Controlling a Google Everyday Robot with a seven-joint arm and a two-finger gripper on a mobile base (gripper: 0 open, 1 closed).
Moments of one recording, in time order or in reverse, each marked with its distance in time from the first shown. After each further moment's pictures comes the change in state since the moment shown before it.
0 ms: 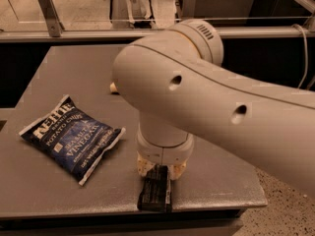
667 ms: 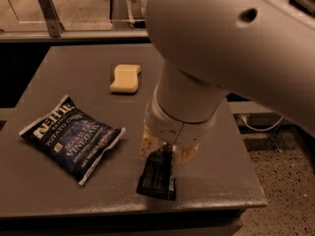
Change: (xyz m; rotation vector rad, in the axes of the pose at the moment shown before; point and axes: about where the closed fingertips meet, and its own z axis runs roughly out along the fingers) arm 0.003 0.001 -0.064 0.143 0.027 0.040
